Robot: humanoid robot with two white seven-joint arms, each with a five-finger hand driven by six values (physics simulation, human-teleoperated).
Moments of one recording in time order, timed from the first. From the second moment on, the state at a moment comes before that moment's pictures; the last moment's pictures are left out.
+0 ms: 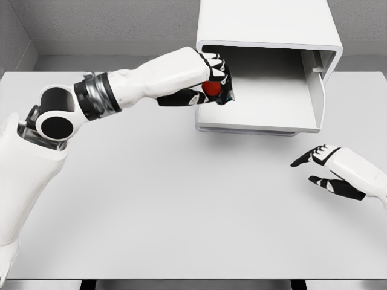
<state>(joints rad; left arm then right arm) -0.67 0.33 -0.45 -1.74 -0.30 -0.37 -0.61 0.20 -0.70 -0.09 -1.77 0.23 -0.61 0.40</state>
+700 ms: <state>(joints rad) -0.75 0.15 -0.51 -1.58 -0.41 -0.37 -0.61 0.20 -0.69 -0.08 -1.77 0.23 -0.61 0.39</state>
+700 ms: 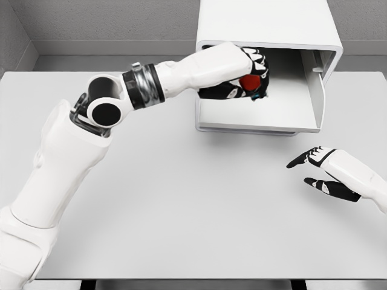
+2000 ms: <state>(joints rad) -0.83 0.06 -0.53 -1.42 -0.47 -0.42 -0.61 0.19 -0.67 -0.08 -1.77 0.23 -0.61 0.40</state>
